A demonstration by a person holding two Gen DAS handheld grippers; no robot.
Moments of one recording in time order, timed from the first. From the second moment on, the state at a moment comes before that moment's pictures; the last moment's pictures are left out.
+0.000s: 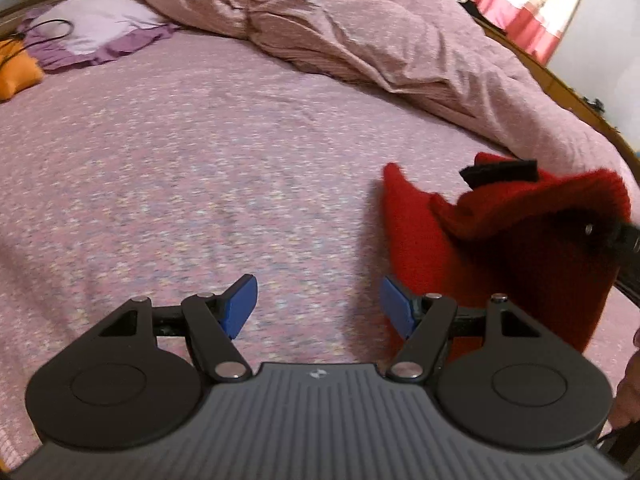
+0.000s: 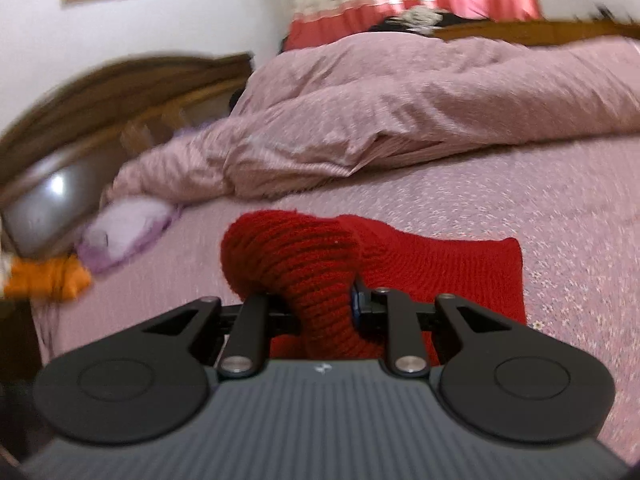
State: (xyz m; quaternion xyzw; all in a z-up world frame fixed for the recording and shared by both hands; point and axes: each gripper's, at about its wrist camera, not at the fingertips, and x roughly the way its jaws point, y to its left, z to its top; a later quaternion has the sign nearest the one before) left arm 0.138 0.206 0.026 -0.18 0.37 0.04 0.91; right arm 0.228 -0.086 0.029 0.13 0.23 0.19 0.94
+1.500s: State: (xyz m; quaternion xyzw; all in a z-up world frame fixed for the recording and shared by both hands) left arm 0.238 0.182 0.068 -0.13 0.39 -0.09 0.91; right arm 0.199 -0.019 0.006 0.02 0.24 0.26 0.93
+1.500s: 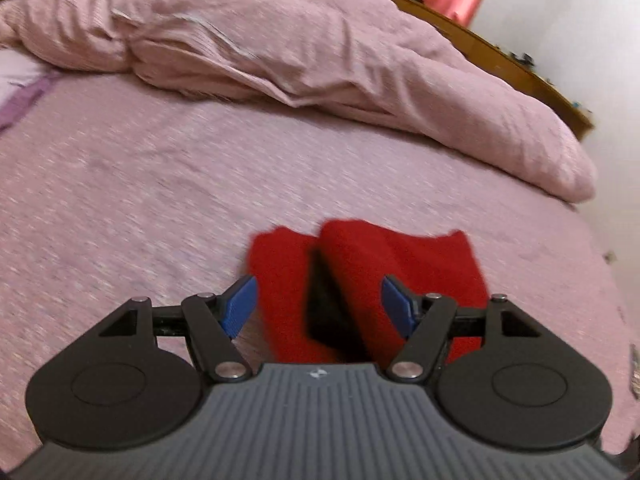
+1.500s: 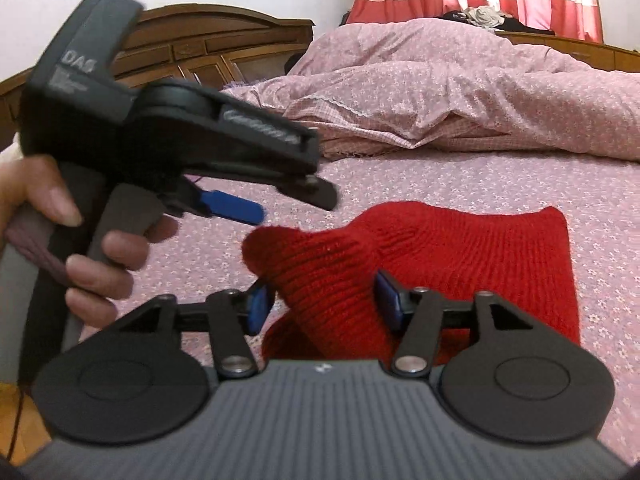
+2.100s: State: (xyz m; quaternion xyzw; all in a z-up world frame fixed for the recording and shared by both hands) left arm 0.210 0.148 0.045 -0.12 0.41 -0.10 0.90; right arm 0.208 -0.150 0.022 0.21 0.27 0.20 0.92
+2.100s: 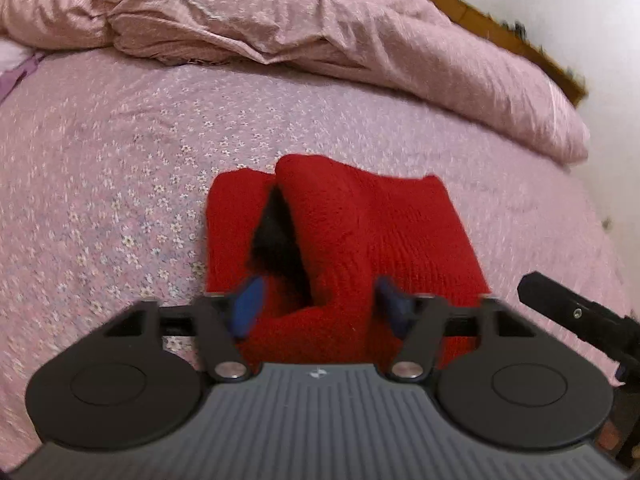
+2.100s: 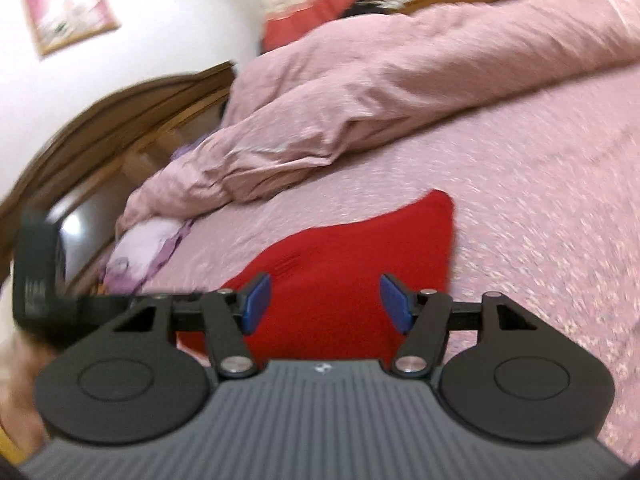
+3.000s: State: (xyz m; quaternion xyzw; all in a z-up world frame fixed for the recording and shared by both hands) left arm 0.195 0.214 -0.012 -0.25 0.39 -0.07 0.88; right arm 0.249 -0.159 -0.041 0.30 0.35 0.21 0.86
